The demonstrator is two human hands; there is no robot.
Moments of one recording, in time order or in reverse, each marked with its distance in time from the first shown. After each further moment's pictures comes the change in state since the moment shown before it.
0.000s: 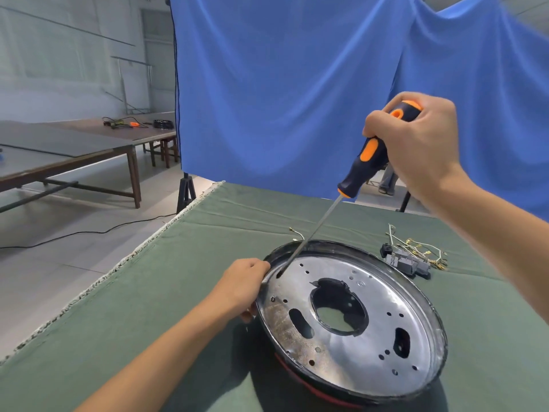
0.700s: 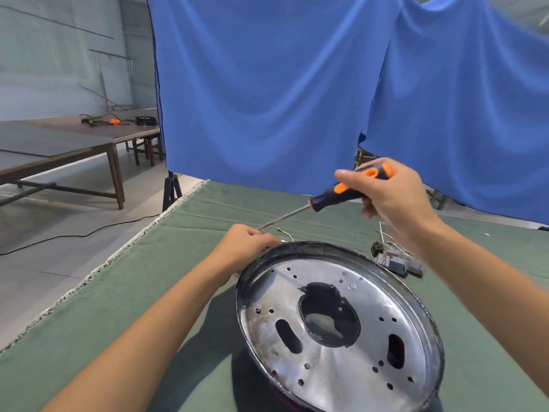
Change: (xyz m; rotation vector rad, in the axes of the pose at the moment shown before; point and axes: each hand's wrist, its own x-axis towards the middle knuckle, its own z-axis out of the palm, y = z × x) left_hand 0.060 0.035 -0.001 0.008 -0.028 0.065; right_hand -0.027 0.073 0.003 0.155 -0.154 0.400
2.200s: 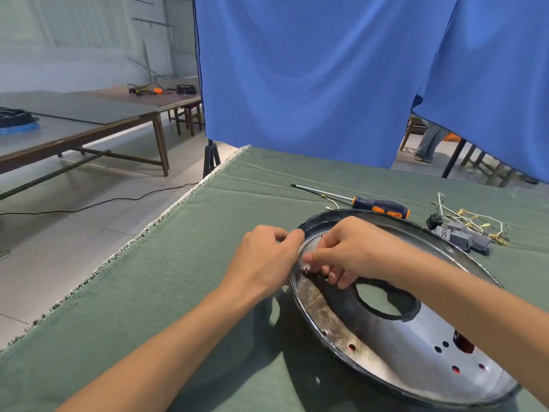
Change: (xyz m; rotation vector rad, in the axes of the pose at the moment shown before) left_hand -0.070 -0.039 -0.002 0.143 0.231 0.158; right_hand -0.070 0.034 0.081 -0.466 -0.820 0.384
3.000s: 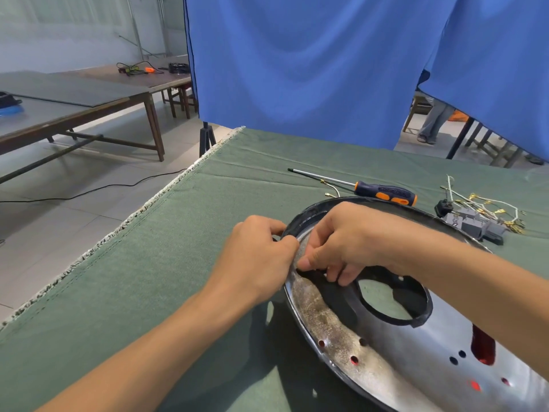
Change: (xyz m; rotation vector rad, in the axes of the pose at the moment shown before) left_hand 0.003 -0.002 0.002 0.097 -0.028 0.039; right_hand 0.007 -0.012 -0.007 -0.037 -0.124 0.082
